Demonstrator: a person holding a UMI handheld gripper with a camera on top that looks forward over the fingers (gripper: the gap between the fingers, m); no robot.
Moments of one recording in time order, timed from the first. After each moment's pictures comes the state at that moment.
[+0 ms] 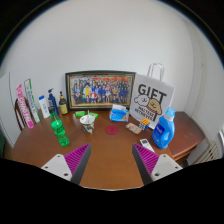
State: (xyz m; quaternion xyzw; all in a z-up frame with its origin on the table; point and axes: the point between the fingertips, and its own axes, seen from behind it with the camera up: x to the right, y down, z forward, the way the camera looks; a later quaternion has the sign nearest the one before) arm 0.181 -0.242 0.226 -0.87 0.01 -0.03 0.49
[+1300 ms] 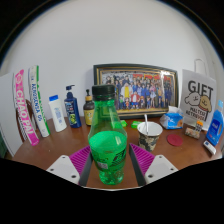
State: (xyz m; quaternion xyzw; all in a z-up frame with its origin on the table) arm -0.082 -0.025 0.091 -0.82 0.00 0.03 0.57
